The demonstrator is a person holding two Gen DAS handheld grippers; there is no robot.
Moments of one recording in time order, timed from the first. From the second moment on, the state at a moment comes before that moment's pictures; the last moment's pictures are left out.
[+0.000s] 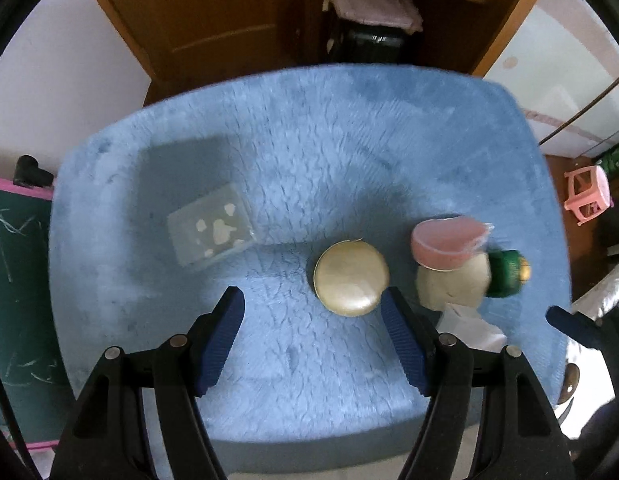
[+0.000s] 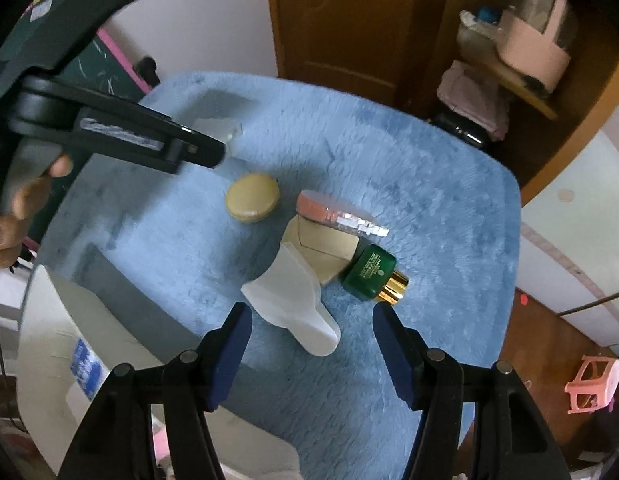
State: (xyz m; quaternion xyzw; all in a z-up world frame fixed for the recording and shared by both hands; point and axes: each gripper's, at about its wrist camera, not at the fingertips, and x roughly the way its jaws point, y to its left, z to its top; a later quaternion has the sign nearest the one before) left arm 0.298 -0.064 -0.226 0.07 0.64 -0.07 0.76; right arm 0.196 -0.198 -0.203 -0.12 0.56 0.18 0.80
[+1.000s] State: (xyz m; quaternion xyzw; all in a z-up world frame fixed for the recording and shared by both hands) left arm 0.314 -0.073 -0.280 0.02 0.68 -0.09 0.72; right arm 0.208 -0.135 -0.273 -0.28 0.59 0.22 0.72
